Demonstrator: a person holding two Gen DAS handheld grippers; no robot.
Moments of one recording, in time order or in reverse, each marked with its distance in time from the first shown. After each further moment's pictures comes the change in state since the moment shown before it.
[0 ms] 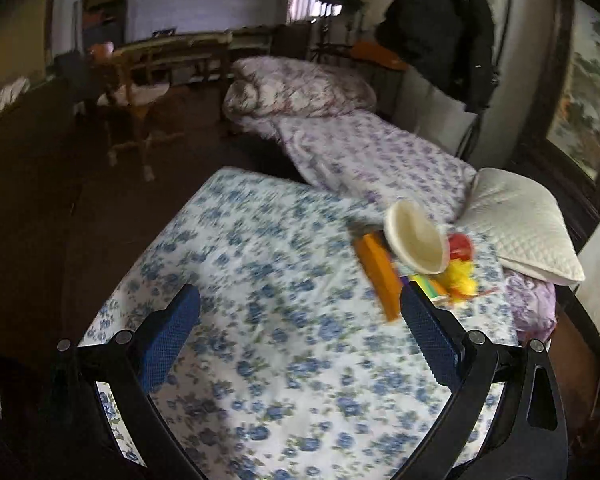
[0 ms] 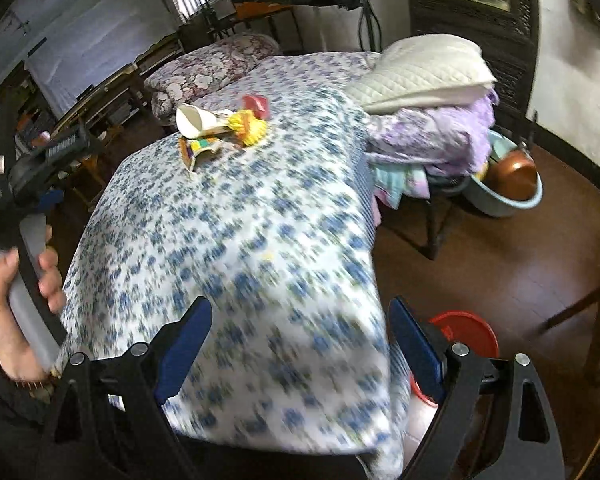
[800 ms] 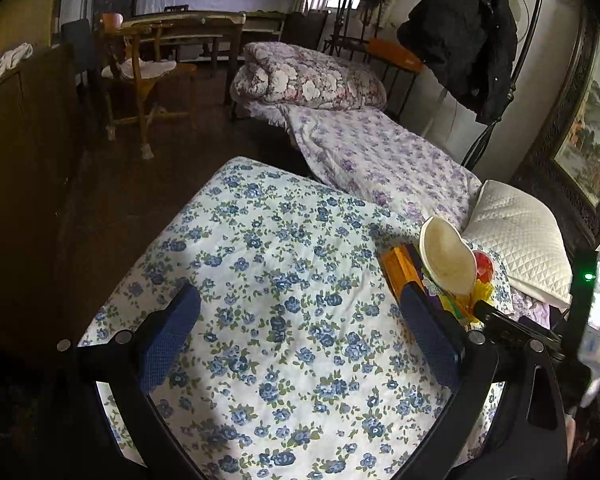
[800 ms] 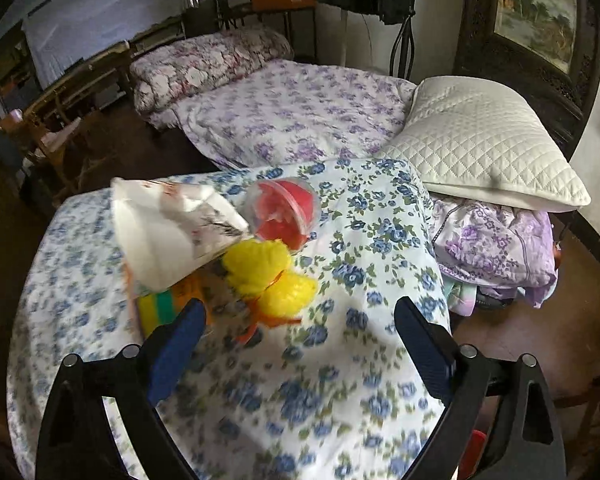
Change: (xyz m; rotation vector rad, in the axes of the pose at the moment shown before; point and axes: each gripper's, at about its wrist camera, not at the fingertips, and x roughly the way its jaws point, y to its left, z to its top) left arm 0.020 0.032 0.018 -0.081 0.034 -0.040; right arm 0.170 0.055 0.166 -0.090 -0.009 -0.112
